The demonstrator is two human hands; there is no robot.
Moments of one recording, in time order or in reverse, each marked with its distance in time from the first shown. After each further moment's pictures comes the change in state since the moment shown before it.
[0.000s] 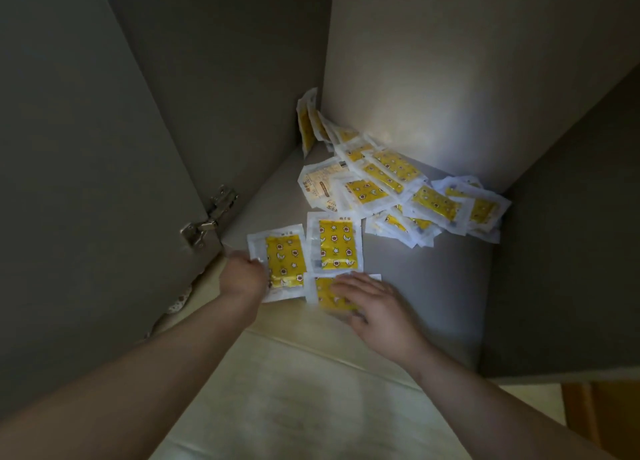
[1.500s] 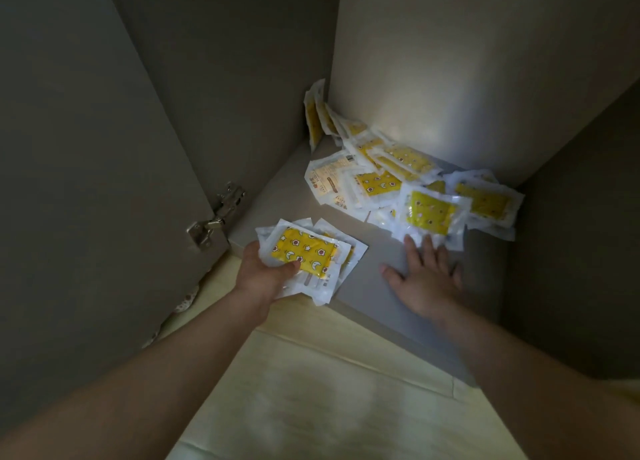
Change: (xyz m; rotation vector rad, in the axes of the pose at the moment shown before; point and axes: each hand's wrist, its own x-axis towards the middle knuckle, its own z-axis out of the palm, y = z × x) left_hand -0.004 -0.007 -0.007 -0.488 -0.235 0.001; right_hand 0.033 0.029 -0.021 -0.258 -0.320 0.737
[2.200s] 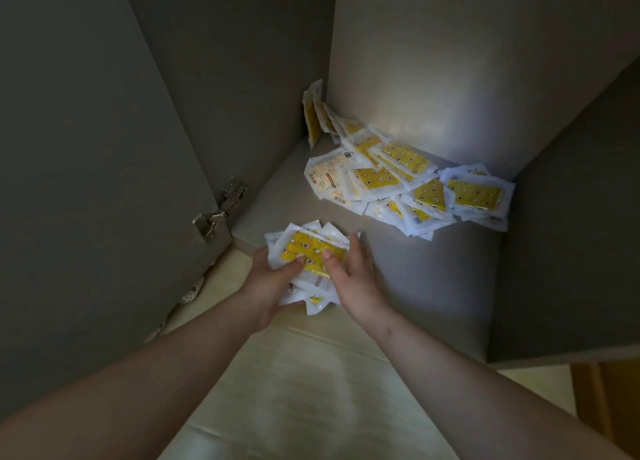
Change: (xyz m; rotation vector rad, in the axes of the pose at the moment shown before) left_hand -0.024 0.002 0.011 -0.060 -0.250 -0.005; right_hand -0.032 -0.069 0.017 0.720 0.036 -0.132
